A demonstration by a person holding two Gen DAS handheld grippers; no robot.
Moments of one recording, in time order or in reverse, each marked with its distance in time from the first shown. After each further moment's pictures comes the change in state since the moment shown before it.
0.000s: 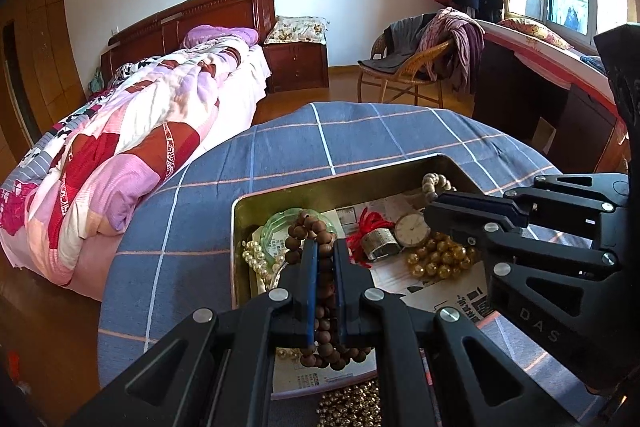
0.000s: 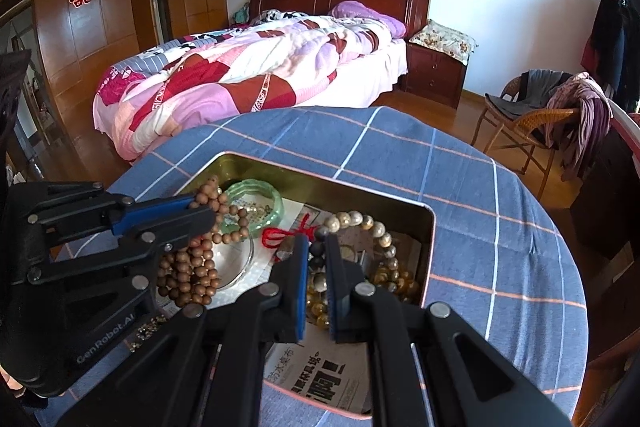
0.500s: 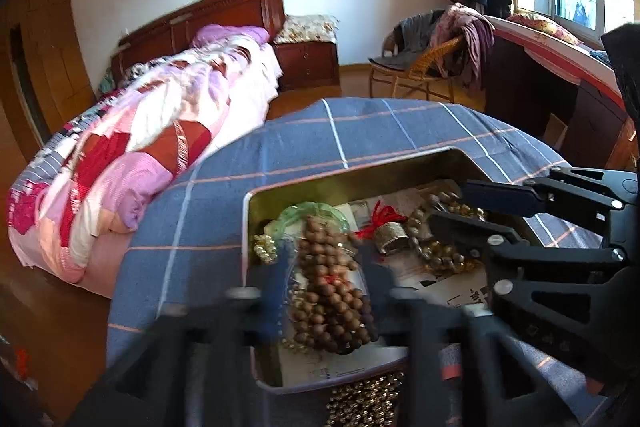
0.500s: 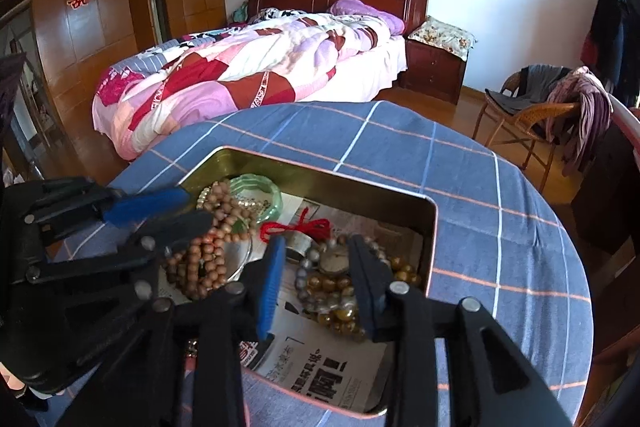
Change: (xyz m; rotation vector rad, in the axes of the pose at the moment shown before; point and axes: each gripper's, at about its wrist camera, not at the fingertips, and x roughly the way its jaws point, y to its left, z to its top) left arm -0.005 0.000 -0.005 0.005 -0.018 0.073; right arm 0.001 -0.005 -0.006 0.016 0.001 -0.002
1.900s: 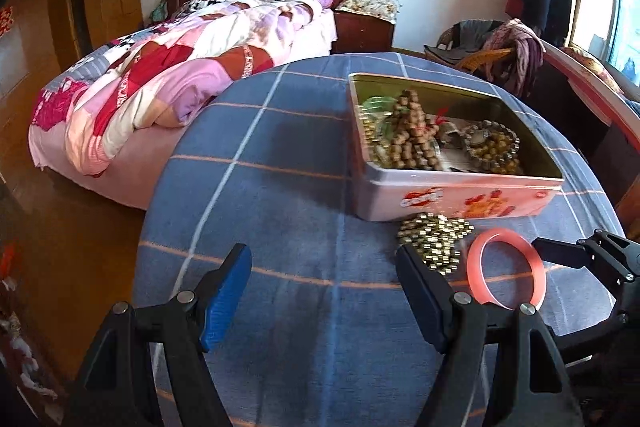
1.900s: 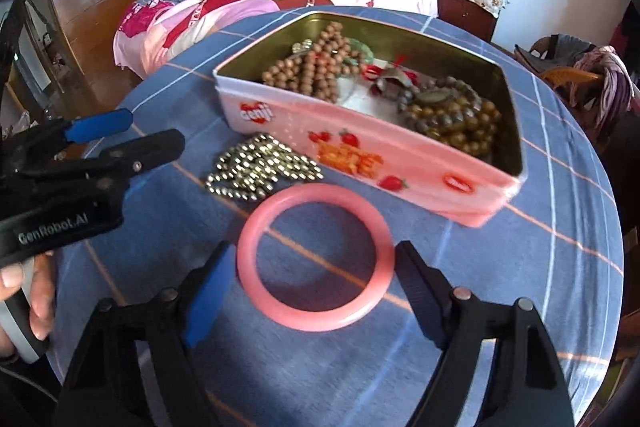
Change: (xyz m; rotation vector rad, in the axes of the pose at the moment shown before) left arm -0.052 0.046 -0.098 -0.246 0.121 0.032; right arm -0.020 0.055 -0.081 -0.062 0.230 0.063
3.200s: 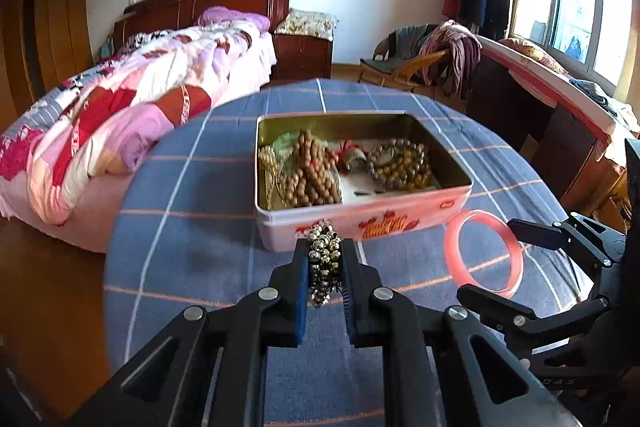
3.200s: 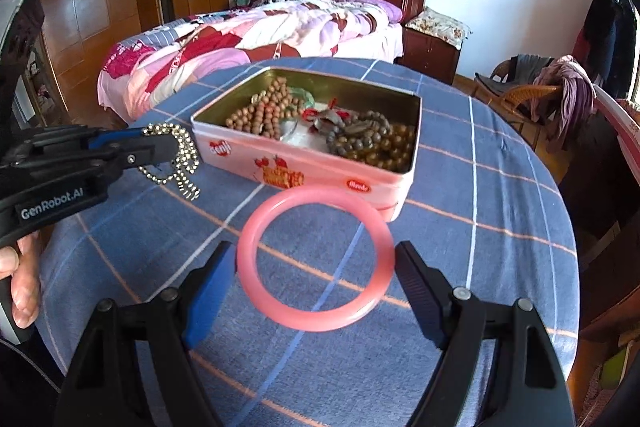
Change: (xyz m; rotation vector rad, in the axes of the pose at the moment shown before) left arm -0.036 -0.044 0.016 0.130 -0.086 -0.157; right arm -0.051 -0.018 -0.015 0.035 -0.183 -0.089
